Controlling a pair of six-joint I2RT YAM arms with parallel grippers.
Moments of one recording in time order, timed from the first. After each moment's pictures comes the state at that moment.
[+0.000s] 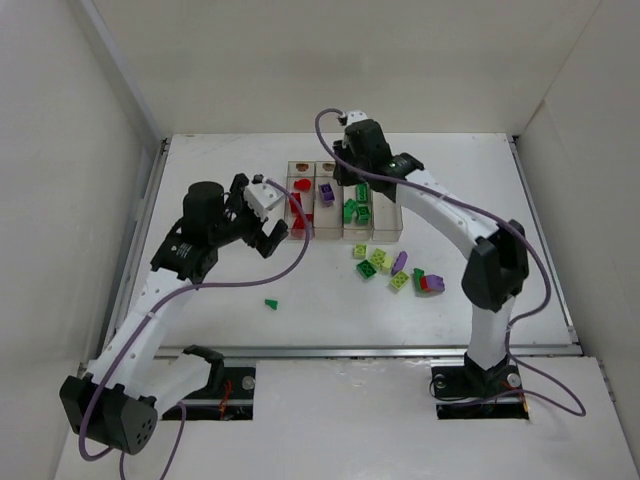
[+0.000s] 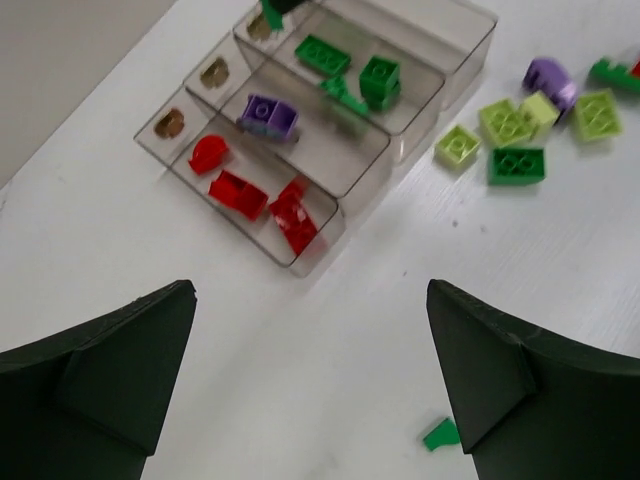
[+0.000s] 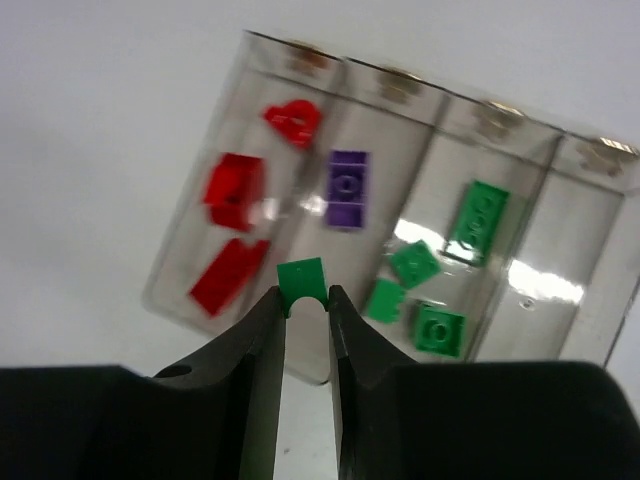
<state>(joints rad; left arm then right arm) -0.33 1.00 1.00 -0.41 0.45 0.38 0.65 1.84 1.76 -0.43 0.10 0.22</state>
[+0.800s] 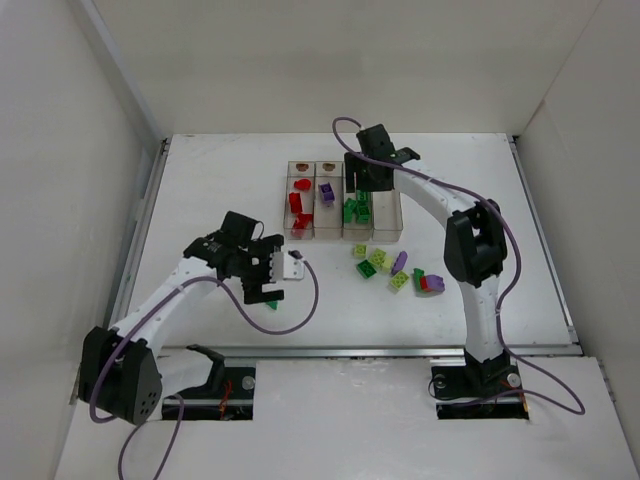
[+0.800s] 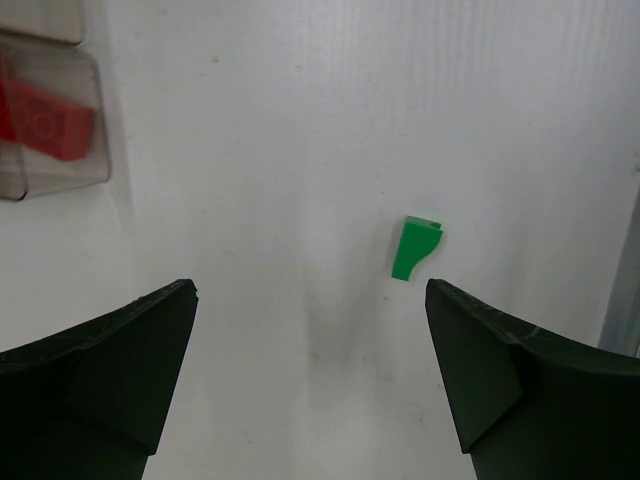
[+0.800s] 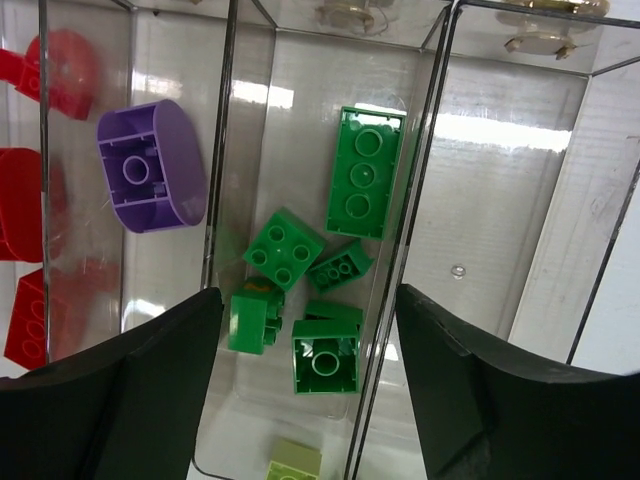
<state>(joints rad) -0.37 1.14 0.81 -0.74 0.44 1.10 0.47 2.17 1.91 -0.61 0.13 0.33</state>
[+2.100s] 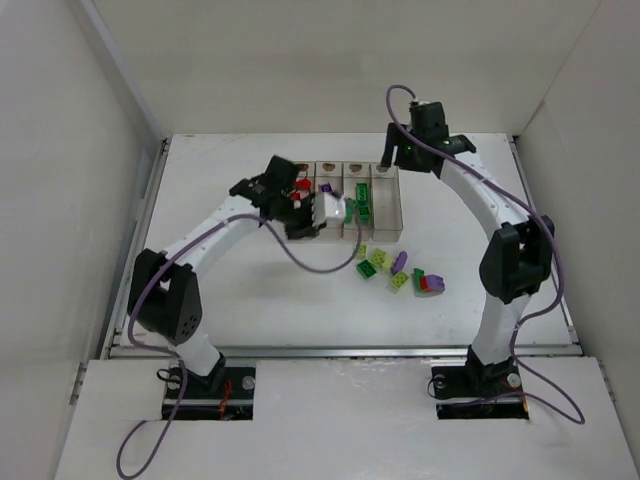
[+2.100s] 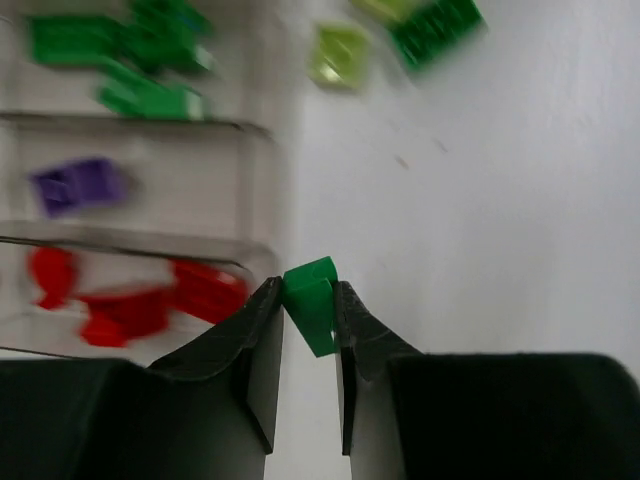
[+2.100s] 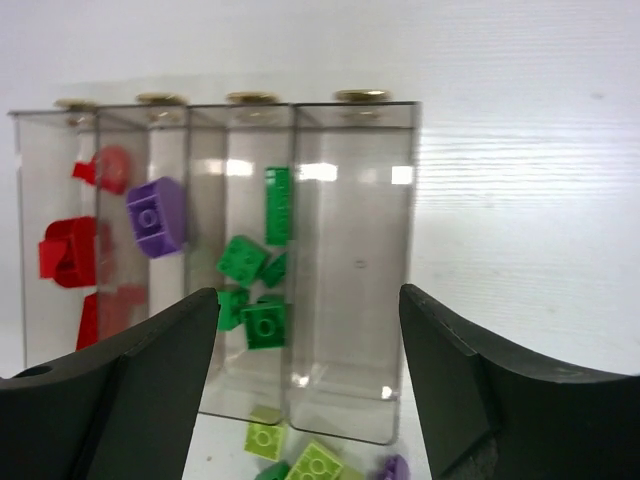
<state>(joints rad) -0.50 1.58 1.23 -0.78 0.51 1.03 0.32 1.93 1.83 -0.60 0.05 0.35</state>
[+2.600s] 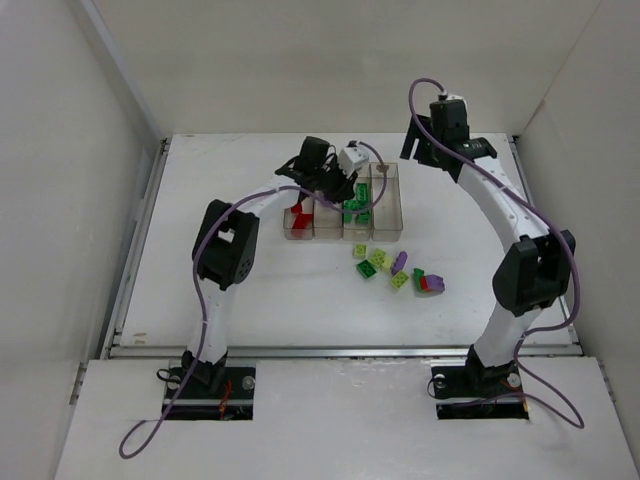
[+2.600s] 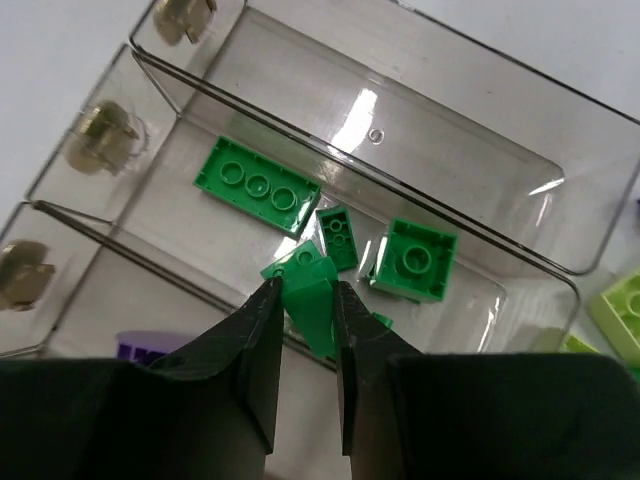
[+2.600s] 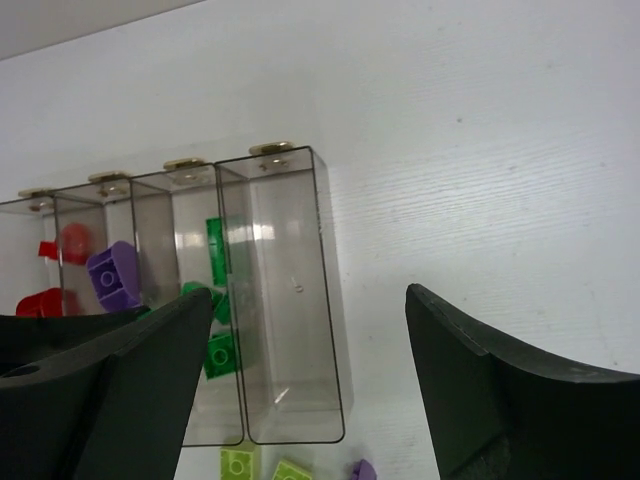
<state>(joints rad) -0.51 2.14 1.70 -0.20 0.52 0.36 0.26 1.79 1.72 -0.55 0.20 0.39</state>
